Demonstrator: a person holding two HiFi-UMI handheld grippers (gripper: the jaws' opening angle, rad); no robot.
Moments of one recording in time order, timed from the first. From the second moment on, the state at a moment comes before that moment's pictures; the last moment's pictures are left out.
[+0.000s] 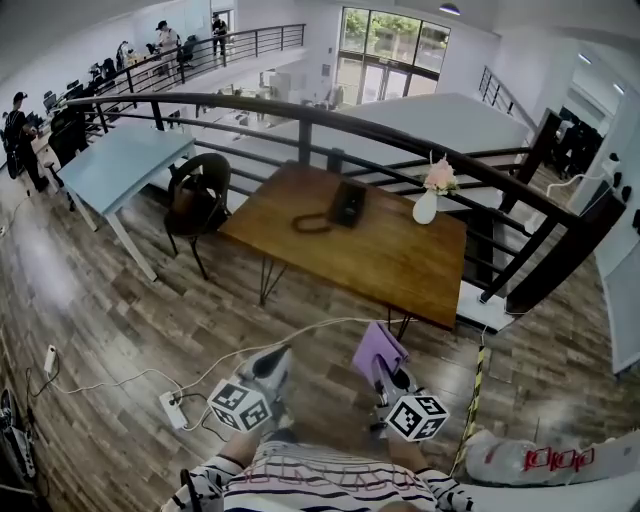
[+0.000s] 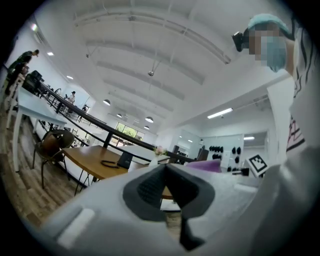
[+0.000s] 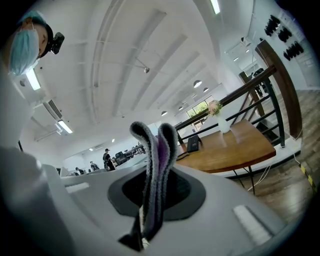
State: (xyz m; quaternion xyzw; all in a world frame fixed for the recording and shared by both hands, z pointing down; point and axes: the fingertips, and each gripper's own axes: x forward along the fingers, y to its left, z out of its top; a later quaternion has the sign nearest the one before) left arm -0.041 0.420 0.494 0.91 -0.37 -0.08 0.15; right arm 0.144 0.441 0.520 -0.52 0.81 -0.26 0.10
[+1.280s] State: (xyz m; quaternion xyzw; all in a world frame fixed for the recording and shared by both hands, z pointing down) left arm -0.072 0.124 0.479 0.91 -0.38 -0.09 0.16; right arm 0.121 0.144 0.510 -0.52 0.81 -0.27 0.09
